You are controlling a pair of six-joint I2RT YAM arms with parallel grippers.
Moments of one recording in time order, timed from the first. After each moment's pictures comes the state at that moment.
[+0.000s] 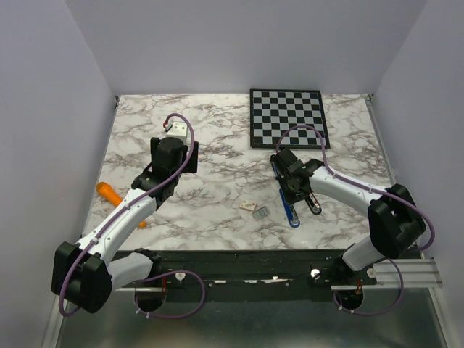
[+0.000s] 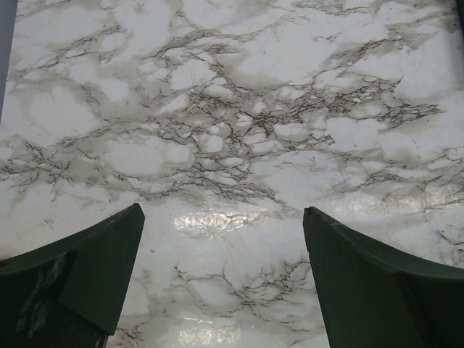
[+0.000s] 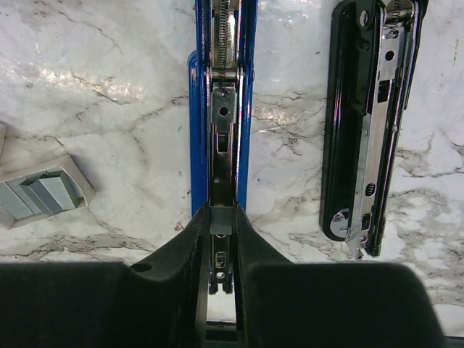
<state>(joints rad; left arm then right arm) -0.42 1.11 0.81 -0.19 -0.39 -0.10 0.63 1.54 0.98 -0.73 0.21 0.31</state>
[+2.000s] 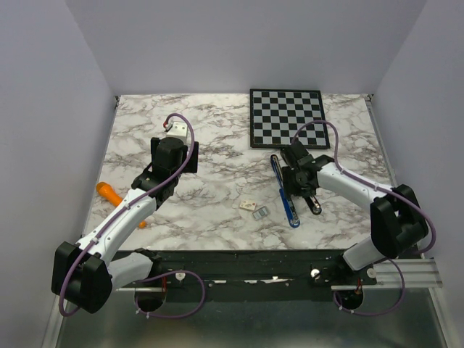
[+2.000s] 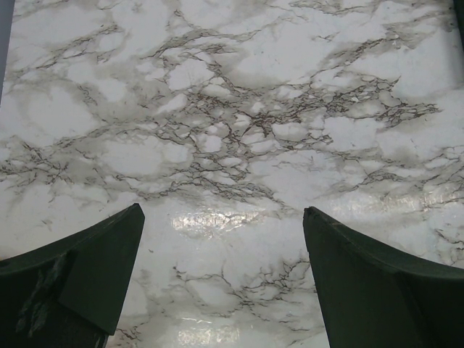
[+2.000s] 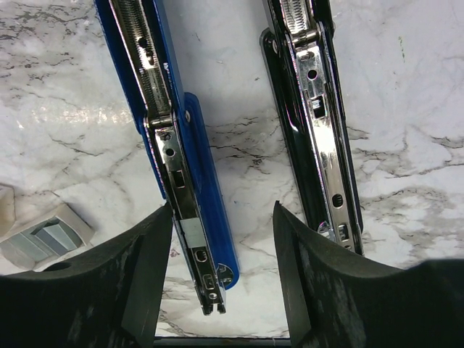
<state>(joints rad) -0.42 1.11 0.81 -0.19 -0.38 -0.10 0.51 1.53 0.97 -0.68 0.19 0.42</state>
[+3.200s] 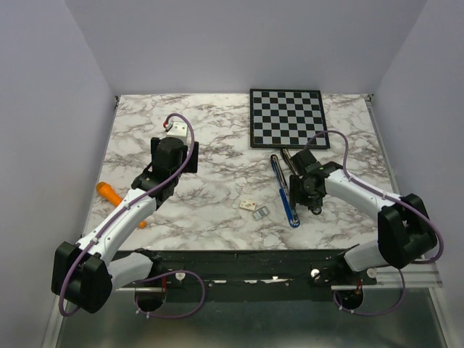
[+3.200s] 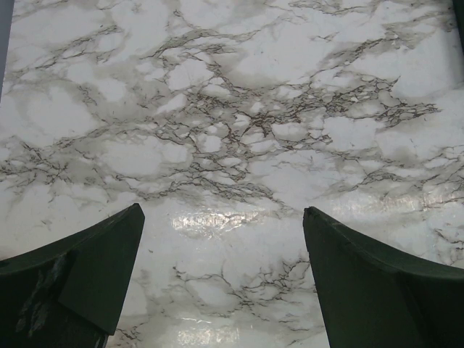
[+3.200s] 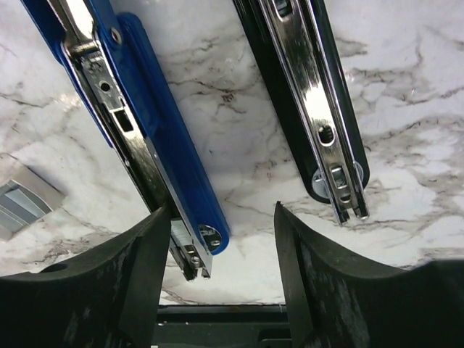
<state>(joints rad) -0.42 1.11 0.81 -0.19 -0.38 -0.10 0.48 1.45 0.88 -0.74 0.13 0.50</state>
